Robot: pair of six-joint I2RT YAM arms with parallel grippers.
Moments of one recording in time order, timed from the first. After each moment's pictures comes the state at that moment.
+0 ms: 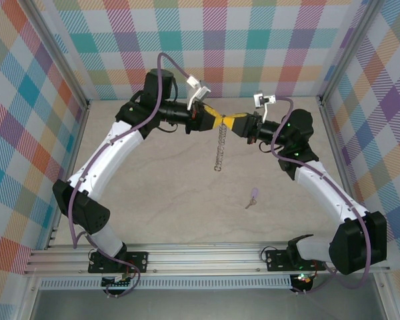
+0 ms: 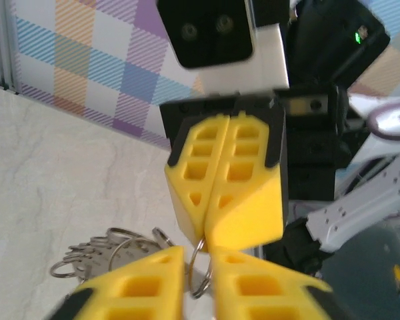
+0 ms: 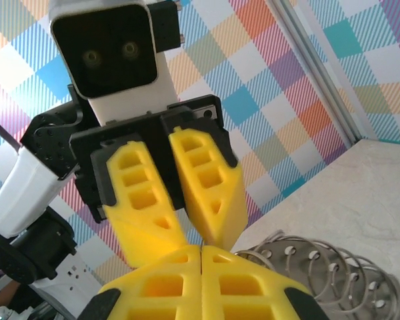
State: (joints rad) left arm -0.52 1.67 1.84 -0.60 0.95 0.01; right arm 0.33 1.27 1.00 0.49 -0.96 0.77
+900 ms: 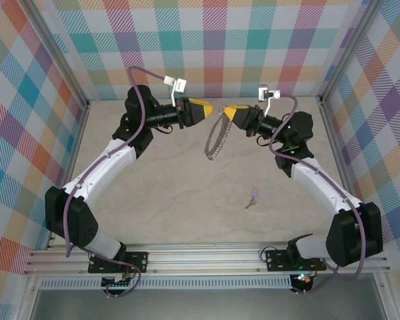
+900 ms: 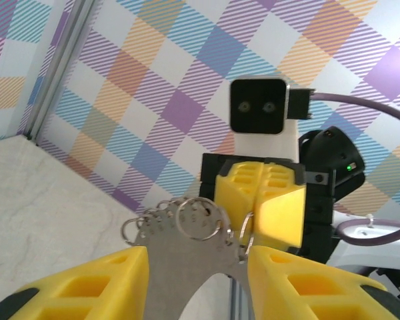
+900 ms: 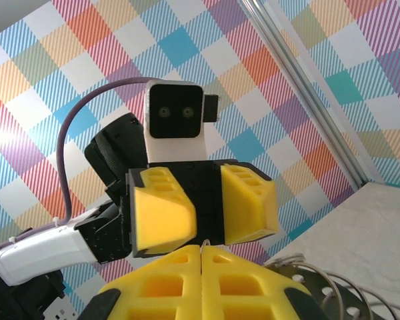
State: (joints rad) left arm -0.44 1.52 1.38 0.23 0.90 -0.62; right arm 0.33 1.33 0.99 0.76 -0.89 0.92
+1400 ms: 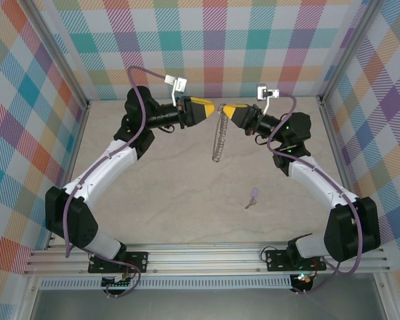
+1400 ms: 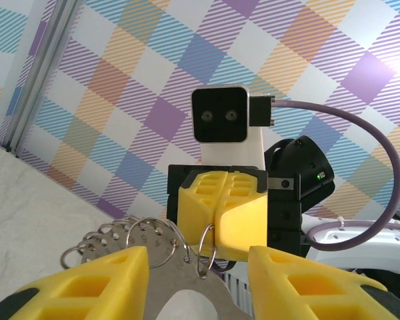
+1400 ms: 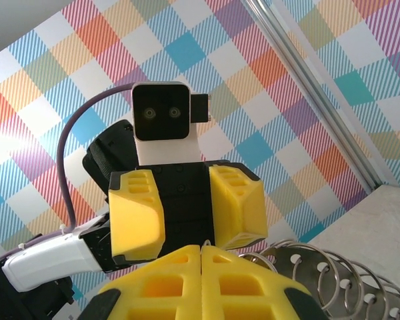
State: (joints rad) left arm -0.47 1.52 1.37 0.29 0.91 -0.66; right arm 0.34 1.37 0.99 0.84 -0.89 0.99
